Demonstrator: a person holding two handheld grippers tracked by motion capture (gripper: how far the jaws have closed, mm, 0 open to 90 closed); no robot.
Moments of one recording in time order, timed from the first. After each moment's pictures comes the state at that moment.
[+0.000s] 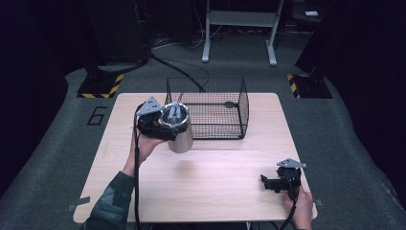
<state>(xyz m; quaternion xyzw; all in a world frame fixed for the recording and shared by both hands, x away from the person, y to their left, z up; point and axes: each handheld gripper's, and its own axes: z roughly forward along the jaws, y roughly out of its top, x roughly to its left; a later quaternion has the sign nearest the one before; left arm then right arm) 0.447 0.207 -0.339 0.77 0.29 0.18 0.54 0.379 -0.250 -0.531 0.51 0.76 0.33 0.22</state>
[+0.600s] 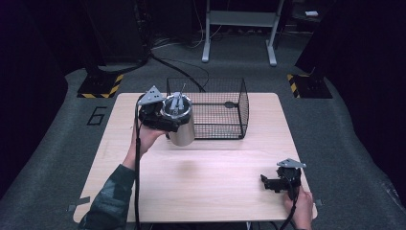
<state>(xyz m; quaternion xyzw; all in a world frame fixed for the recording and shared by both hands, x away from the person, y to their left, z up) 0.460 0.200 -0.316 0.77 0.28 0.19 0.54 0.379 -0.250 -0.531 0.51 0.76 0.33 0.22</state>
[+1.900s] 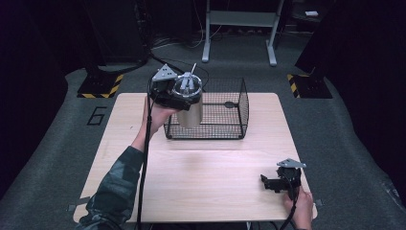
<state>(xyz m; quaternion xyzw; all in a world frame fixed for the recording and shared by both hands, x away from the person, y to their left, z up) 0.503 0.169 -0.281 0.77 0.28 0.20 0.54 0.379 -0.251 -0.531 0.51 0.76 0.33 0.22</state>
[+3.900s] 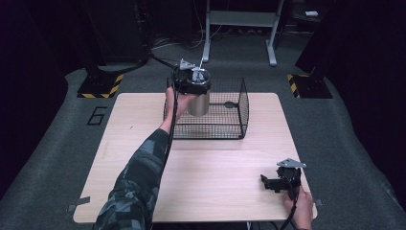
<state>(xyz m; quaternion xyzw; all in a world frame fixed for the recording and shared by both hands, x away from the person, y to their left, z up) 0.604 0.123 -0.332 0.74 0.39 0.24 0.49 0.379 -0.250 -0.530 0.51 0.76 0.33 0.22</state>
